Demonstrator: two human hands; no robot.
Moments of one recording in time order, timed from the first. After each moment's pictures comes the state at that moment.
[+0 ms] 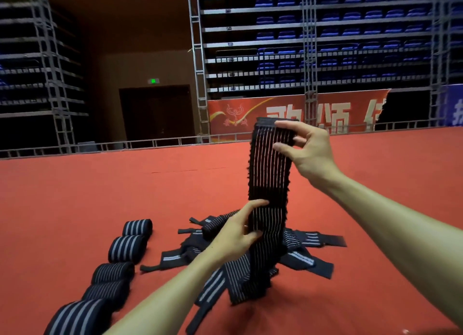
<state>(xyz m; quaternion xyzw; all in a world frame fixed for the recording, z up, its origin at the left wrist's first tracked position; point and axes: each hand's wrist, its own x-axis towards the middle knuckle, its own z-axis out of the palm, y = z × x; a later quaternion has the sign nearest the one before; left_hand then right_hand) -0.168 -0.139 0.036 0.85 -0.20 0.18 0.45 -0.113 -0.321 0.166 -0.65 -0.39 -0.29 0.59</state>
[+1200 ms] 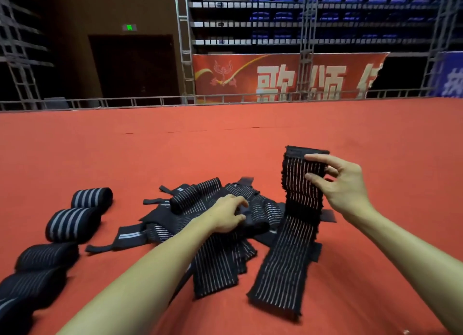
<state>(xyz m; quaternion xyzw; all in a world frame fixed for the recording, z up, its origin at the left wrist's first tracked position) -0.021 -0.127 -0.041 0.98 -0.08 0.04 0.17 -0.008 -0.390 0.019 -0.75 -0.28 -0.27 0.54</state>
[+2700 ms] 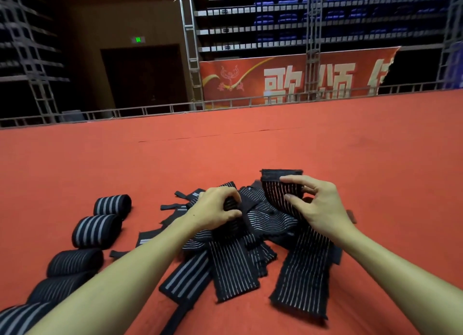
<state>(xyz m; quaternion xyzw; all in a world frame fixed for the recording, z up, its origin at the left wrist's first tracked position) -0.059 -0.078 -0.007 0.97 -0.10 0.15 0.17 -0.036 -0.332 -0.009 -0.74 -0.34 -0.23 0.54</state>
